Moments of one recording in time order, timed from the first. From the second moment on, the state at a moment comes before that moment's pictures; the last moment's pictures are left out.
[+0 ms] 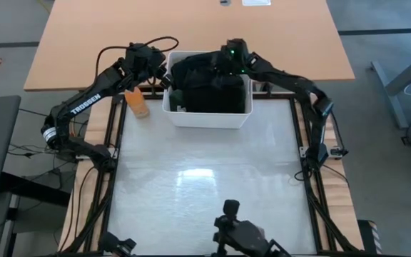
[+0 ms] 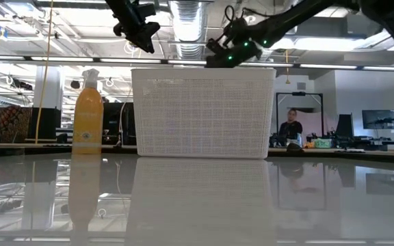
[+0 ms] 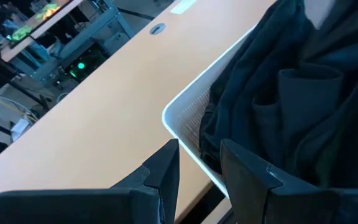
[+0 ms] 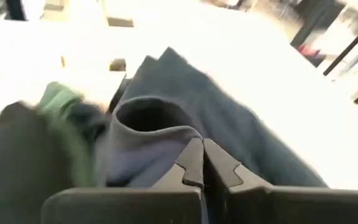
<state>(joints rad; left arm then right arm) 0.71 1.39 1.47 -0.51 -0.39 0.27 -0.72 1.92 1.73 -0.19 -0.29 -0.44</state>
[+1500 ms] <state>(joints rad) 0.71 1.39 1.47 -0.55 -0.31 0.22 -0.76 1.89 1.73 -0.38 -0.13 -0.39</state>
